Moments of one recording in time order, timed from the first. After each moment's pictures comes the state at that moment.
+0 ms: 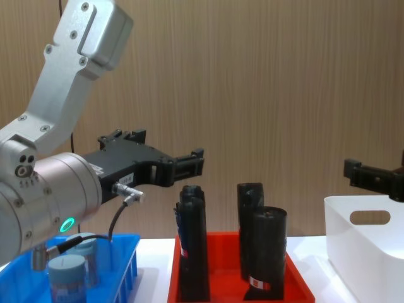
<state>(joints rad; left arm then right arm) -0.24 0.38 0.45 -1.63 -0.20 0.01 -0.01 -0.01 0.34 -0.23 -1.77 0.29 0.03 0.07</state>
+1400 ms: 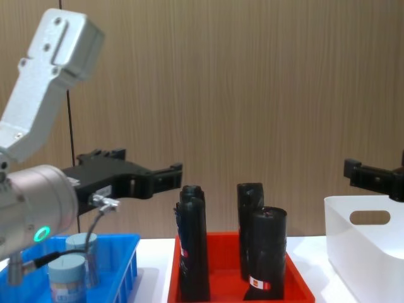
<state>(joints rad) -0.22 0.41 0.43 -1.63 -0.29 0.07 -0.01 -0.01 0.34 -0.23 -1.77 0.29 0.03 0.07</state>
